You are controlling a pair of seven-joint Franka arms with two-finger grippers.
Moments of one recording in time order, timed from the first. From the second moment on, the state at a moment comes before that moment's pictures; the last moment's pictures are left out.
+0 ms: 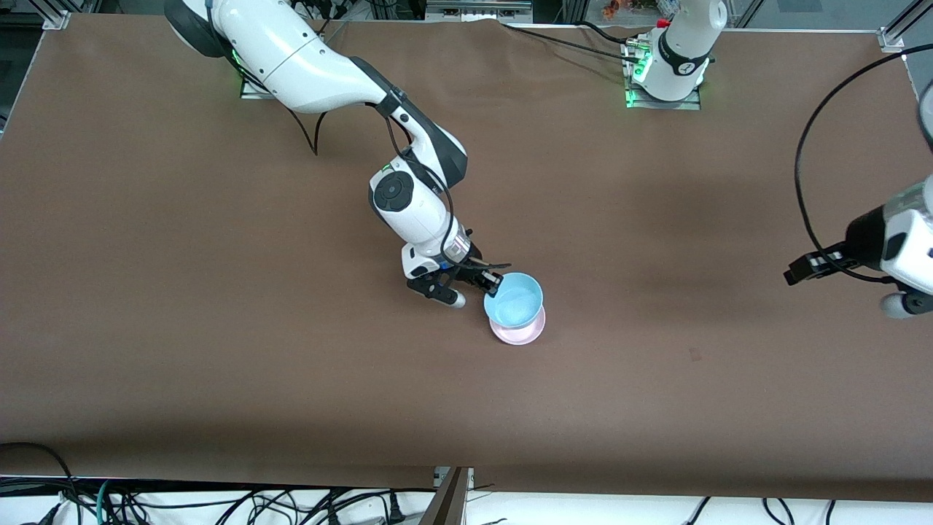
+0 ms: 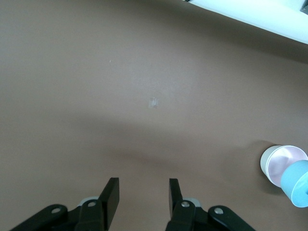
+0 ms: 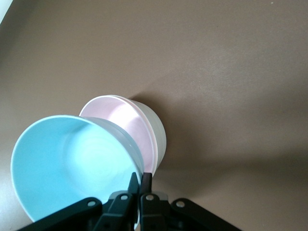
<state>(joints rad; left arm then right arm) 0.27 0.29 -0.32 -1.45 0.04 1.76 -0.32 0.52 0.89 0.26 -1.38 0.06 2.73 1.07</state>
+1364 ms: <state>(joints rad) 0.27 0.18 -0.32 -1.65 0.04 1.88 -0.31 0.48 0.81 0.19 -1.30 -0.04 2.37 0.86</state>
